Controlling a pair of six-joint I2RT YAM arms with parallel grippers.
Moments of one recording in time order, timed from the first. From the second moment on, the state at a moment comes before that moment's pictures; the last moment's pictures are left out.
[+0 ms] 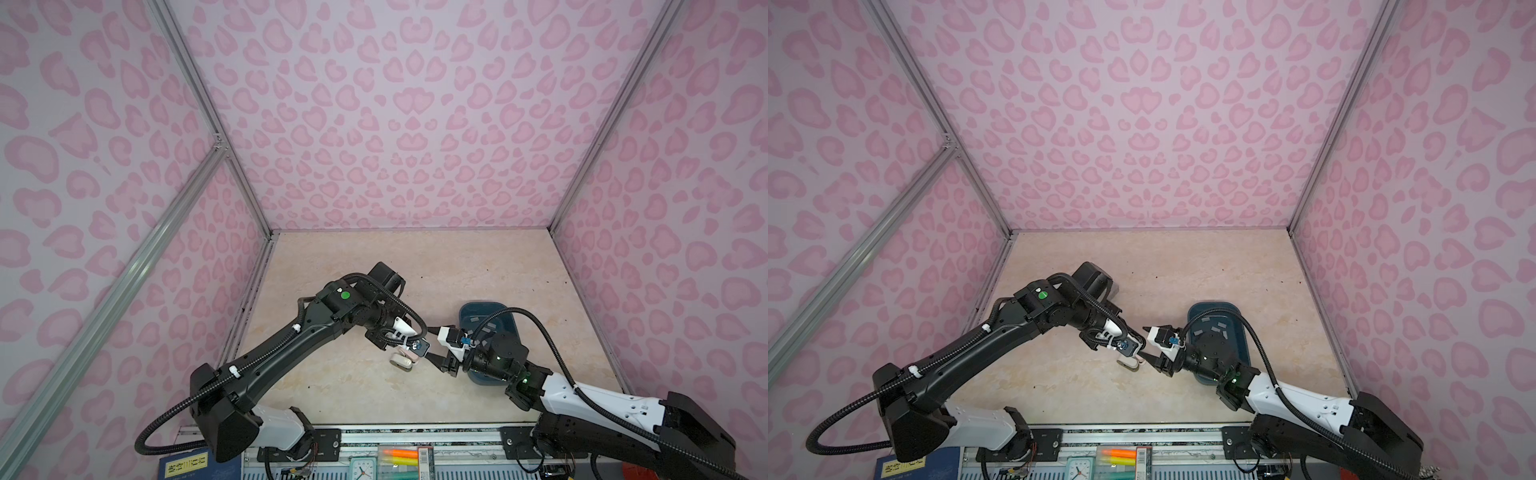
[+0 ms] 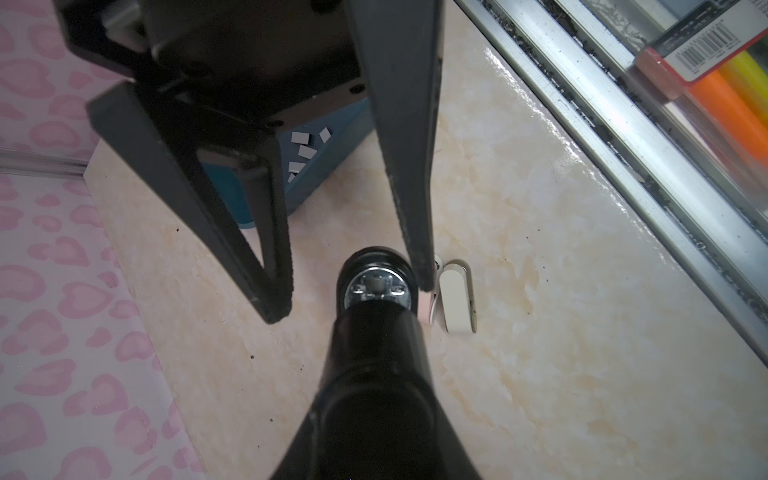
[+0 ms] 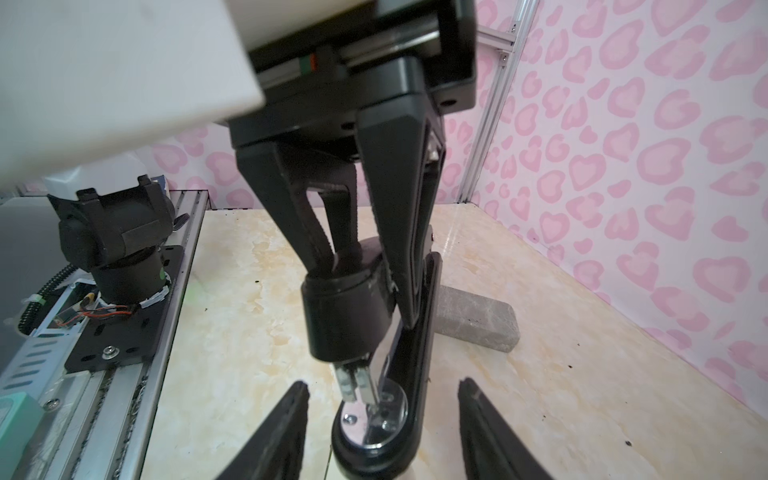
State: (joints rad) left arm -0.79 1.38 1.36 -1.05 0.32 1.43; right arm 0.90 1.02 0.34 0.59 -0.28 -0.18
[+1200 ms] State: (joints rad) left arm -0.80 1.38 1.43 -1.09 0.42 1.39; right arm 0.93 1.05 0.37 0.59 -0.21 -0.18
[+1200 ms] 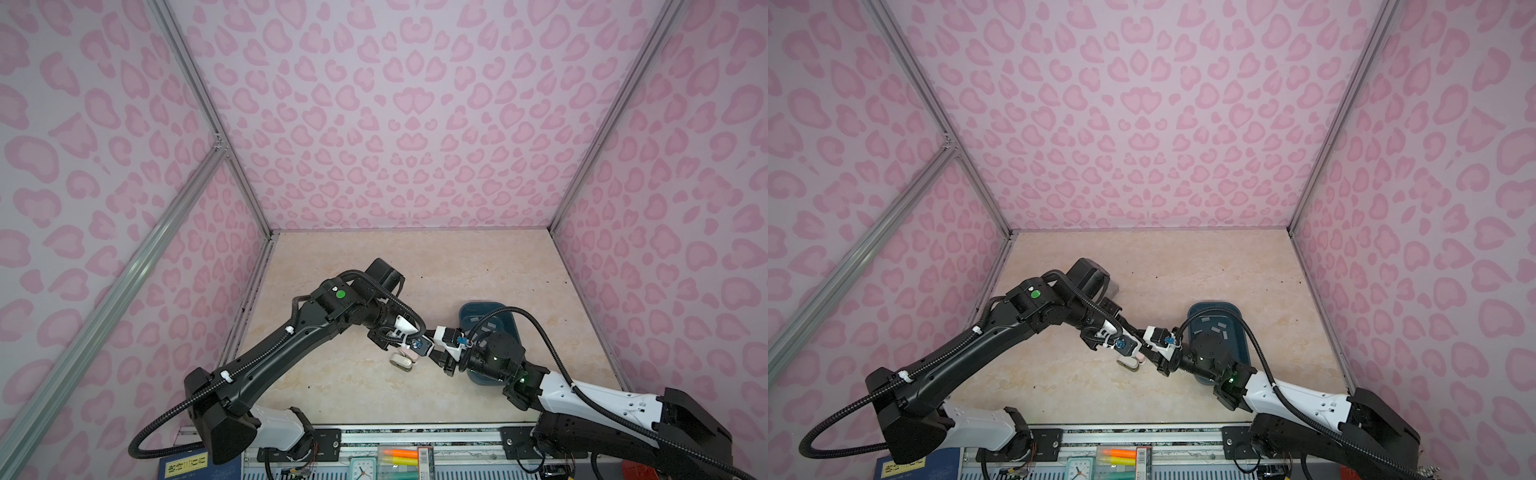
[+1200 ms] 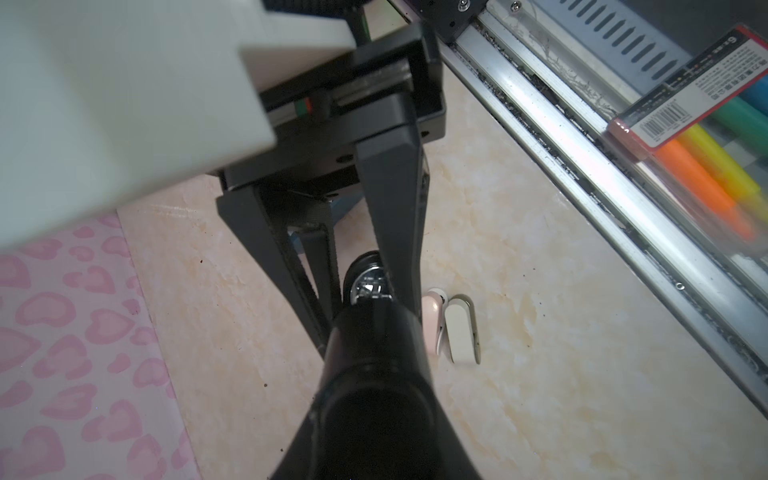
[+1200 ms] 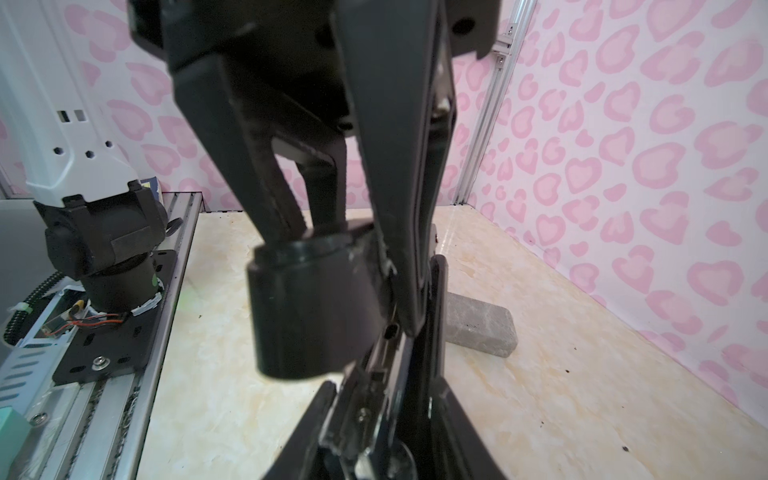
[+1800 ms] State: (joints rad) left arm -0.79 1.33 1.44 -1.11 0.57 1.38; right arm 0.93 1.06 0.38 0.57 -0.20 -0.19
